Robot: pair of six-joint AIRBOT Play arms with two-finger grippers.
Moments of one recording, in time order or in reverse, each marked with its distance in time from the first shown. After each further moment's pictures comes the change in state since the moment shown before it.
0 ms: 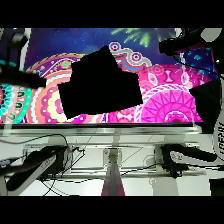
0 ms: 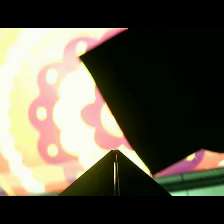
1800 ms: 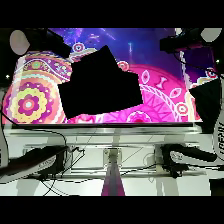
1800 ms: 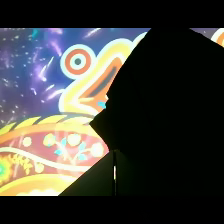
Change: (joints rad) left arm -0.406 -0.287 0.455 0.188 0.280 0.037; right arm 0.000 0.000 0.000 -0.002 -0.050 0.007
